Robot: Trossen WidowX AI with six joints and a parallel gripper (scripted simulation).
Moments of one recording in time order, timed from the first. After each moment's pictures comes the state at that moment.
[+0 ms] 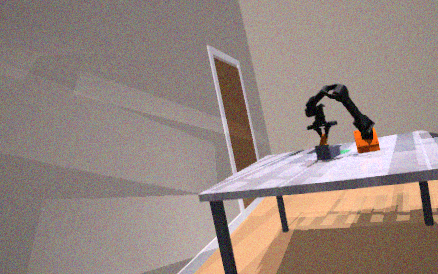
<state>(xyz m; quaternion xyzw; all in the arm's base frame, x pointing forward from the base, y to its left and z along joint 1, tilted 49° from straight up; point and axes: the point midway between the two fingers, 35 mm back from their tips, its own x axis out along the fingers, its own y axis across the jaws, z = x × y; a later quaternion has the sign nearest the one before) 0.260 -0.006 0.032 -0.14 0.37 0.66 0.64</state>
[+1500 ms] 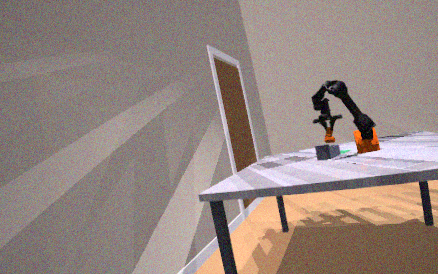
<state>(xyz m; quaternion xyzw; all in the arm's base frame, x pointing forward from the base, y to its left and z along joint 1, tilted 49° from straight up) 0.235 -0.085 -0.002 -0.14 0.37 0.65 0.65</state>
